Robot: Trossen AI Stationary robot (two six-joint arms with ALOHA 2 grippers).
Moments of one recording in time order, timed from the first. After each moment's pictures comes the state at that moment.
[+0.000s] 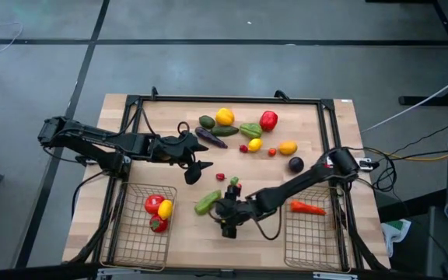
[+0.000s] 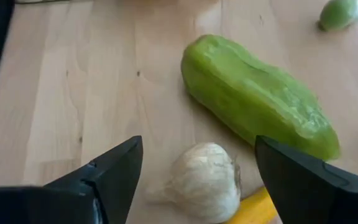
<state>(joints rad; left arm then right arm) -0.09 1.23 0.87 -0.21 -0.29 -0.39 0.42 2.06 1.40 -0.20 0.28 0.45</state>
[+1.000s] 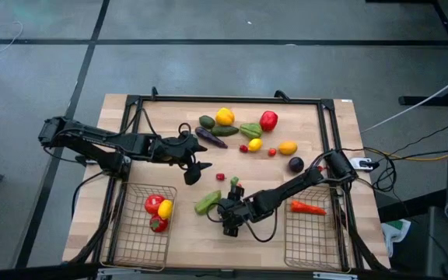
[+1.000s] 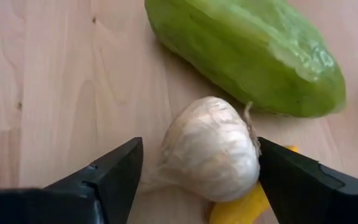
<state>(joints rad) -0.09 1.24 0.87 -0.25 -0.29 -0.37 0.42 2.11 1.40 -0.27 0.29 0.50</state>
